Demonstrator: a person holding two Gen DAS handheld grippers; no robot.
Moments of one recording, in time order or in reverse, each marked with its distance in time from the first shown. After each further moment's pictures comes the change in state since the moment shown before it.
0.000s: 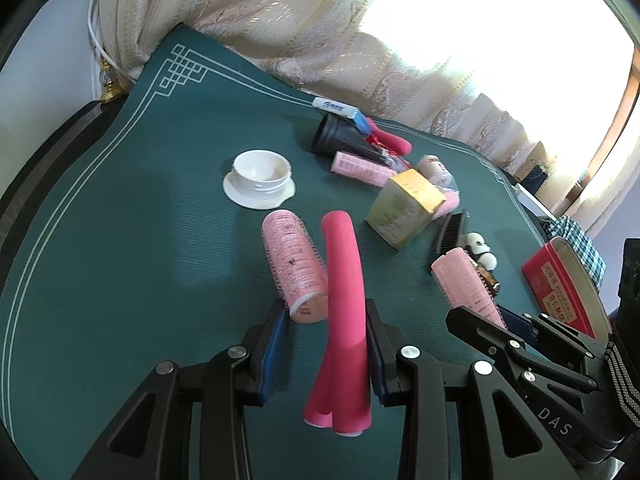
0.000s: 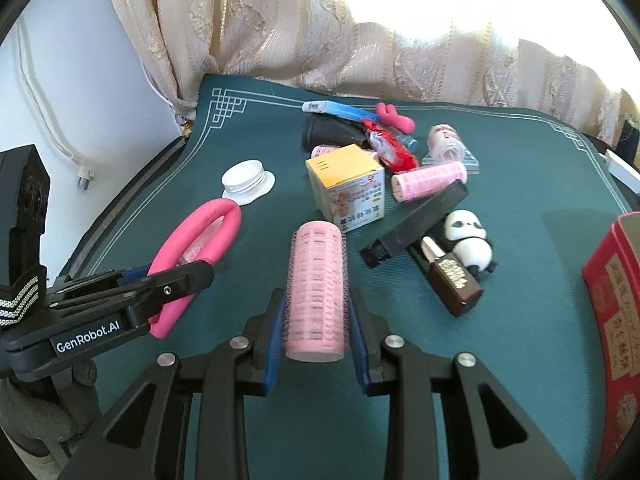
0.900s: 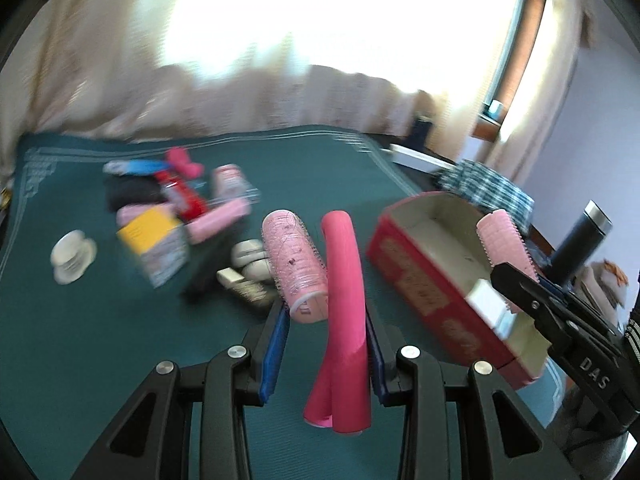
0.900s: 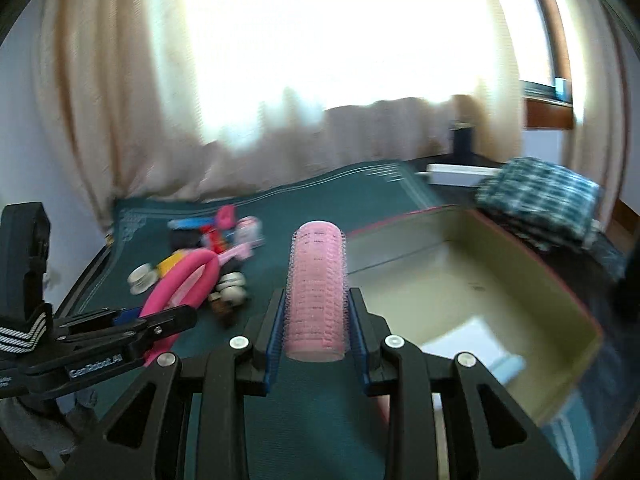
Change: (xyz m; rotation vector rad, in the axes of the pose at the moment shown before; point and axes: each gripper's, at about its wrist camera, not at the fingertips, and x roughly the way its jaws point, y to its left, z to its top) left arm -0.002 -0.206 -0.008 0.315 0.004 -0.188; right arm -0.170 -0.145 -0.053 0.254 -0.306 -0.298
